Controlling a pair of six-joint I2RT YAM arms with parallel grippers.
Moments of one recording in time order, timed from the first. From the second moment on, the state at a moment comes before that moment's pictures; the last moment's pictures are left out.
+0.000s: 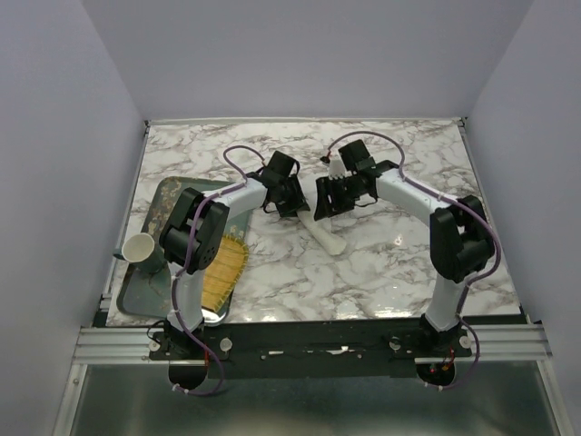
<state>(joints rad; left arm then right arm) -0.53 2.01 1.37 -0.30 0.17 -0.86 0.43 1.91 1.38 -0.56 -0.53 0.16</state>
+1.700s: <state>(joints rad) -0.50 2.00 1.37 -0.32 0.20 -0.84 0.74 1.92 1.27 -0.39 0.22 0.15</state>
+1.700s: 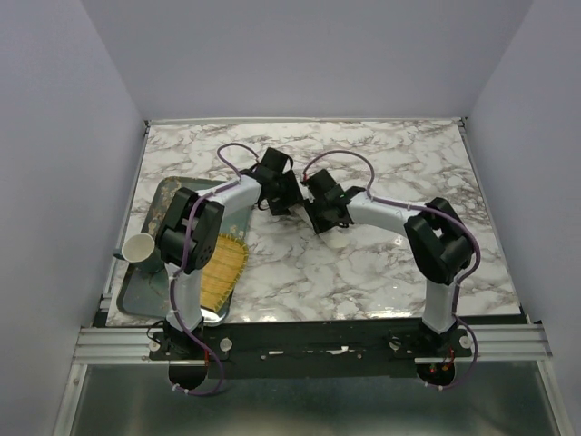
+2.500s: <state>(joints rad) -0.52 2.03 1.41 -0.36 0.19 -0.83 0.40 2.12 1.34 -0.35 -0.91 0.26</state>
